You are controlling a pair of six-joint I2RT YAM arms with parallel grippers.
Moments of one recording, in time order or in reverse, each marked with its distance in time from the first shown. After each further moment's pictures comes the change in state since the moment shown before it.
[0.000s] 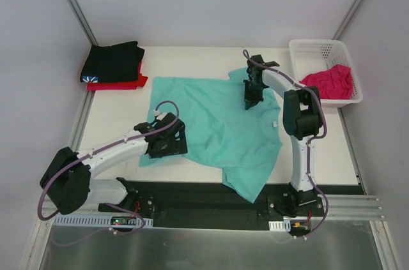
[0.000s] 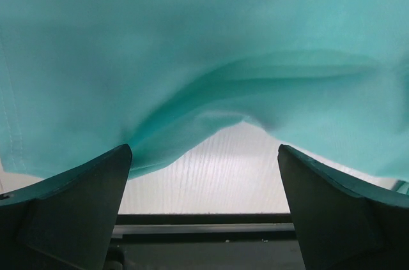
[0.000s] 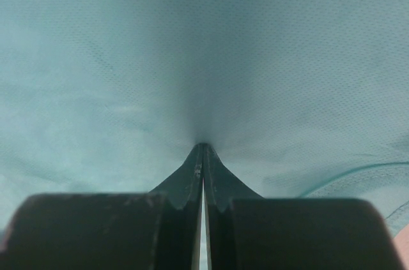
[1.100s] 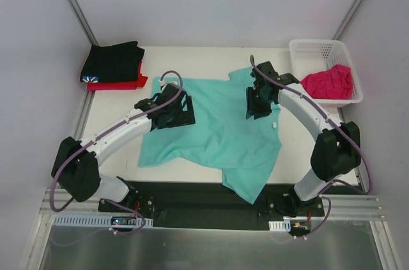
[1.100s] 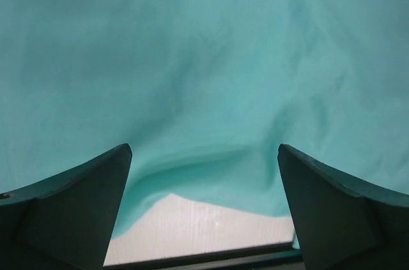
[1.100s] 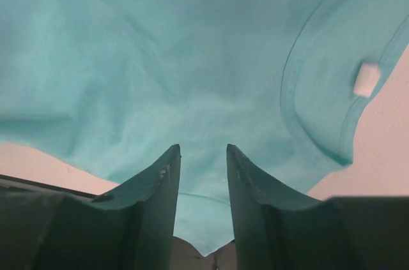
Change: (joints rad) left arm 0.043 0.073 0.320 0.018 -0.006 0.129; right arm 0.105 -0.560 -0.340 -0.050 0.020 0.013
